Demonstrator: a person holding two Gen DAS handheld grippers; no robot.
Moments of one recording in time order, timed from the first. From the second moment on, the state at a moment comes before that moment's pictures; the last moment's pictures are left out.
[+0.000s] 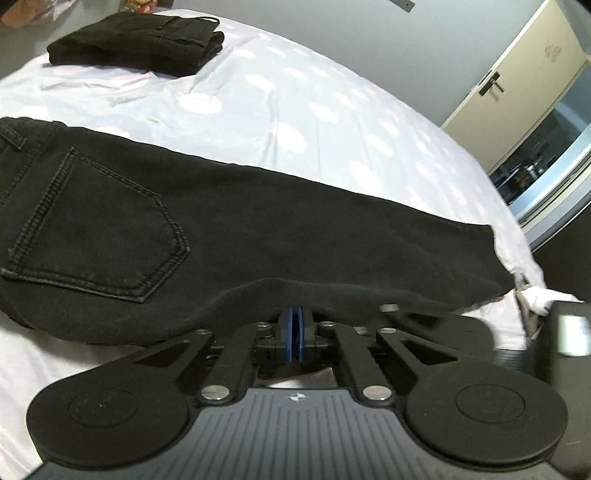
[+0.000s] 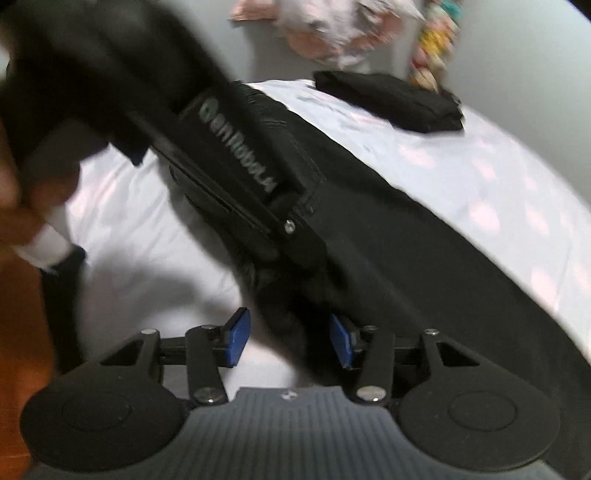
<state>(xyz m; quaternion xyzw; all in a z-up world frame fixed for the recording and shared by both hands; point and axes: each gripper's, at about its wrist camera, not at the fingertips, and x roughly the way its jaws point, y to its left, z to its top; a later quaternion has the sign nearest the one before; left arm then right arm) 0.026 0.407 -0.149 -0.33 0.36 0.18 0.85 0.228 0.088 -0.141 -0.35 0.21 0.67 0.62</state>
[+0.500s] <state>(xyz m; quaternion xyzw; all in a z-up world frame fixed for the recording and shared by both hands) 0.045 0.416 -0.178 -0.33 0.43 0.19 0.82 0.201 0.073 -0.160 -0.44 0.21 0.68 0.55</state>
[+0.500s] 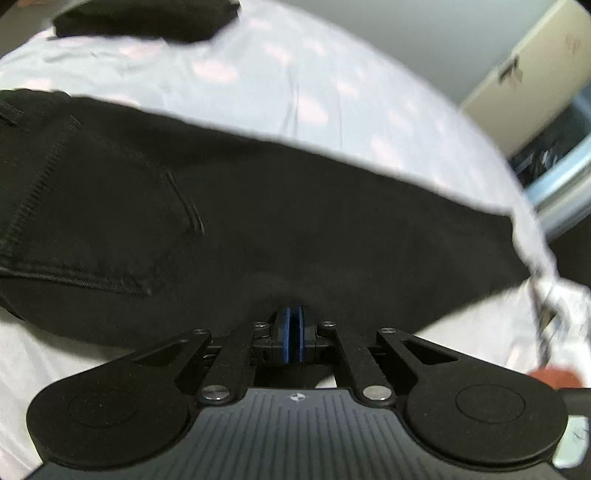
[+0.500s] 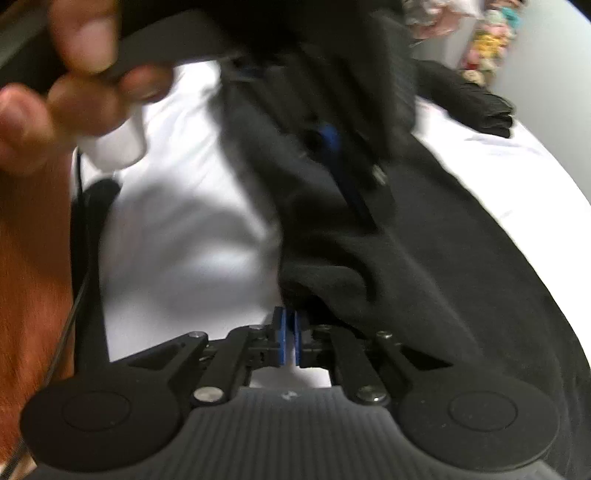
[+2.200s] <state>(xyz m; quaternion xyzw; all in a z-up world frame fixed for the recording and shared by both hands) 0.046 0.396 -0.095 -0.16 0.20 0.29 0.92 0.477 -0.108 0.010 0.00 0.34 0.38 0.86</state>
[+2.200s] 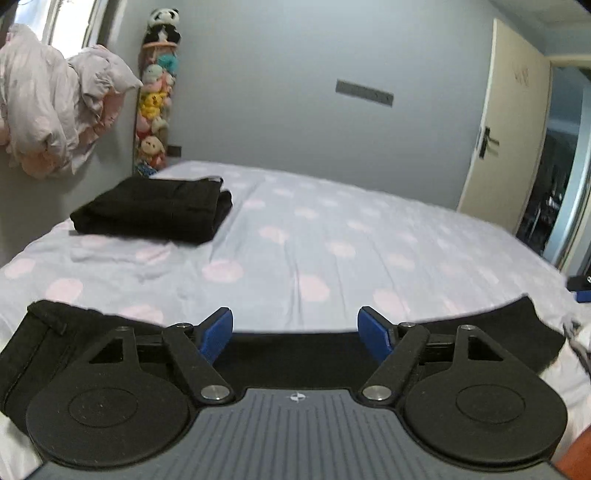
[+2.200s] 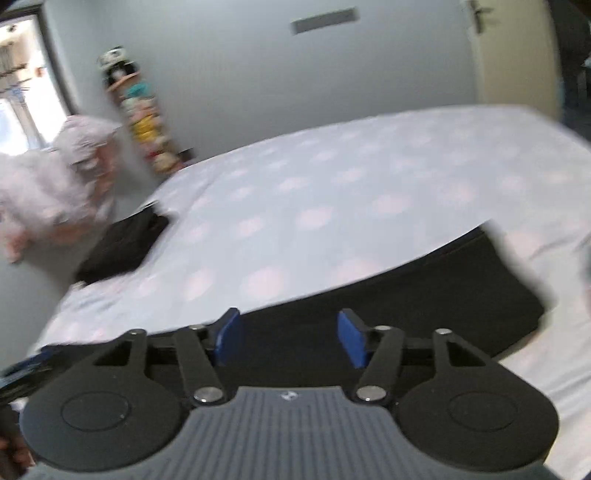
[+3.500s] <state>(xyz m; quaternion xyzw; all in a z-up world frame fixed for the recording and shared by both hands) 0.057 0.454 -0.153 -0.31 0.24 0.31 0.87 0.684 -0.214 -0.168 0.19 0.50 0.19 0.82</state>
